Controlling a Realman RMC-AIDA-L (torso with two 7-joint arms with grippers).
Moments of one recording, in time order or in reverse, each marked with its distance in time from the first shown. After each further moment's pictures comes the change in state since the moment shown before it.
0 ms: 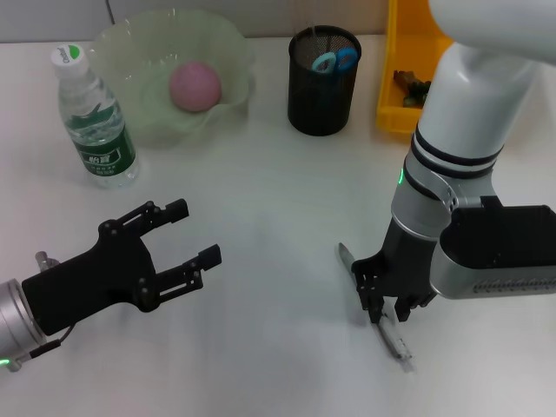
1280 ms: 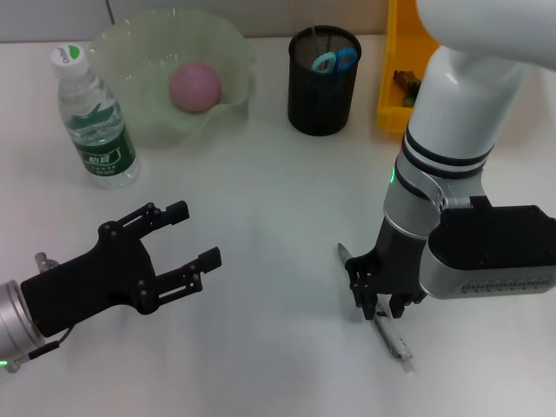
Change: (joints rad) left arm 0.001 0.003 0.003 0.003 0.004 0.009 -0.003; right arm 0.020 0.000 -0.033 0.012 0.018 0.025 0.024
